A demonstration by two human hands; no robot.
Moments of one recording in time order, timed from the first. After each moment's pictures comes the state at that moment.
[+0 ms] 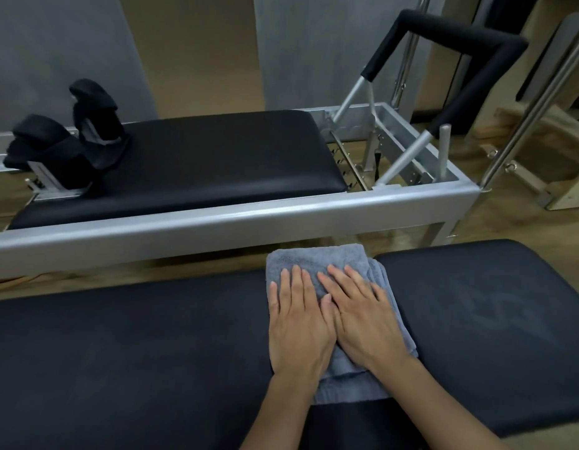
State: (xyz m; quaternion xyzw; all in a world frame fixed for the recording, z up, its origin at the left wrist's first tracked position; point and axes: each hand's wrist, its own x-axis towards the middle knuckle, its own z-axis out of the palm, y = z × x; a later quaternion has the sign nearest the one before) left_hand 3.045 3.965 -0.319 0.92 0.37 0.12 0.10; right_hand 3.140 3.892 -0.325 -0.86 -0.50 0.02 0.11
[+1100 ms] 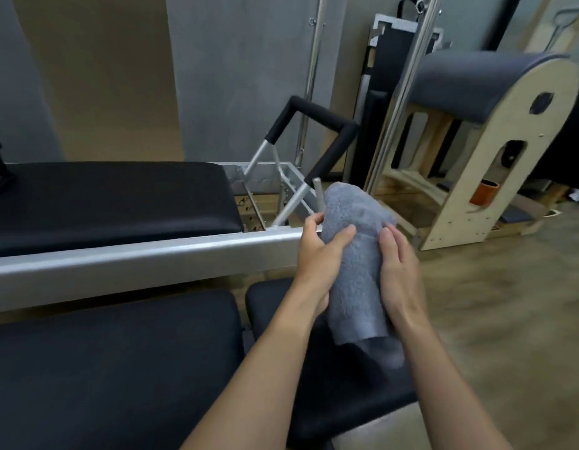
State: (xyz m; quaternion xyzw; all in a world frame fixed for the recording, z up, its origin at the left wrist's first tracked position) left_hand 3.218 3.831 -0.183 0.50 0.14 0.25 0.82; right_hand 3.281 3.726 -0.206 -0.76 -0.18 -0.05 0.62
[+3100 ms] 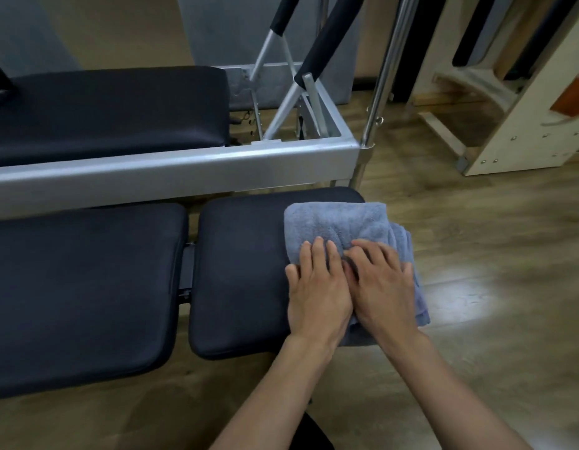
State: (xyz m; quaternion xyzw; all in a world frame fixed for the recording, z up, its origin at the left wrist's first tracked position) left_hand 3.258 3.678 -0.329 0.94 0.32 0.06 0.10; right_hand 3.333 3.609 -0.330 -0.89 -0.39 -0.13 0.19
